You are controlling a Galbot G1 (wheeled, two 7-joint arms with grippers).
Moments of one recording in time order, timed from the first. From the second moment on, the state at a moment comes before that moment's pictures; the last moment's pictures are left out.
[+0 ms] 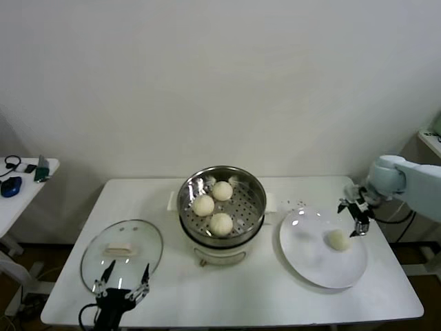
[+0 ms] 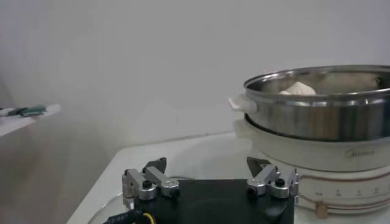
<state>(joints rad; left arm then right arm) 1.86 -1.54 -0.68 -2.17 0.02 0.04 0.11 0.44 0.60 -1.50 1.21 0.18 -0.11 -0.95</state>
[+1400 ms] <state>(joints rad) 1.85 -1.52 -0.67 -2.18 0.02 0.05 0.11 0.85 0.73 -1.70 1.37 0.44 -0.18 -0.94</state>
